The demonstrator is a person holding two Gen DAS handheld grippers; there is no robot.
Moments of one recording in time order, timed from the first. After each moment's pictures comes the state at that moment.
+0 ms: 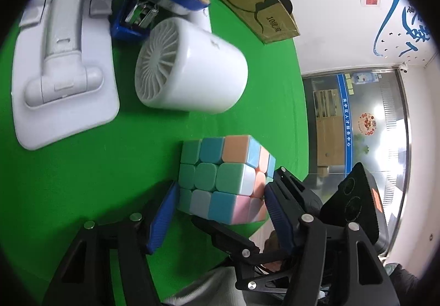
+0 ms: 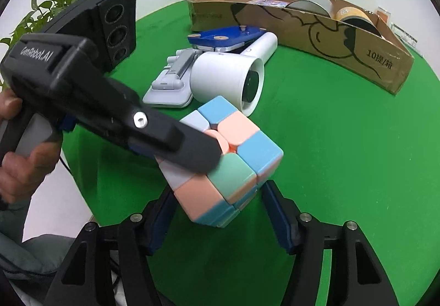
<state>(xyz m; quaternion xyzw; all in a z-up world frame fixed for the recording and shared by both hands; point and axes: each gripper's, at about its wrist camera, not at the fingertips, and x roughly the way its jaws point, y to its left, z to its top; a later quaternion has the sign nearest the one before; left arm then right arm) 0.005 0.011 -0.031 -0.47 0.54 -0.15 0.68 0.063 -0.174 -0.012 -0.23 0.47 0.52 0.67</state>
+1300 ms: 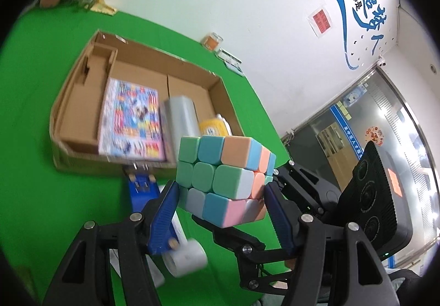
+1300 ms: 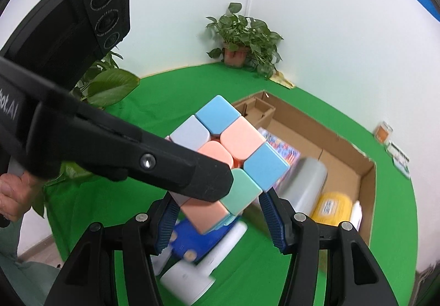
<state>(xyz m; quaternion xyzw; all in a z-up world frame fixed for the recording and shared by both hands) 0.083 0.110 0.144 -0.34 0.39 -0.09 0.85 0.144 0.000 0.147 -0.30 0.27 0.58 0.71</state>
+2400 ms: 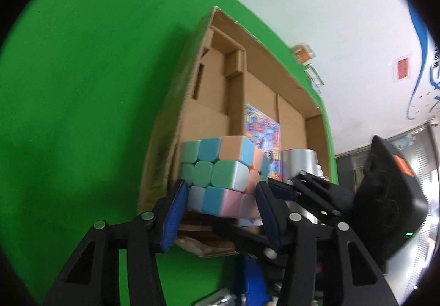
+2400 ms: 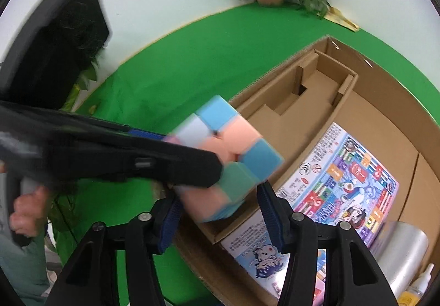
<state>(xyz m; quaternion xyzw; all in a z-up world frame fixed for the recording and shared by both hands) 0.157 0.284 0.034 -0.43 0.46 0.04 0.78 0.219 0.212 0.015 -0.29 0.46 0.62 0.56</state>
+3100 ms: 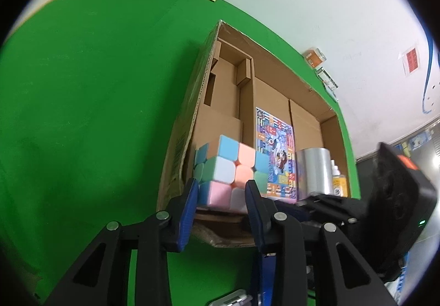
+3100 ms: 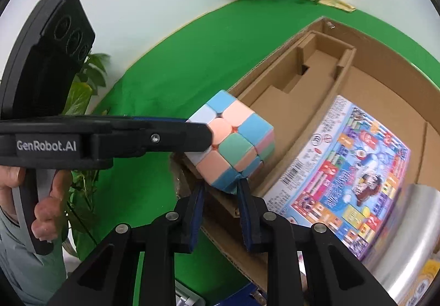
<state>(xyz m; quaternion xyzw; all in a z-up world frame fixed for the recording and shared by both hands) 0.138 0.271 0.052 -0.36 0.46 0.10 0.80 0.218 0.186 0.017 -0.25 0.48 0.60 0.59</state>
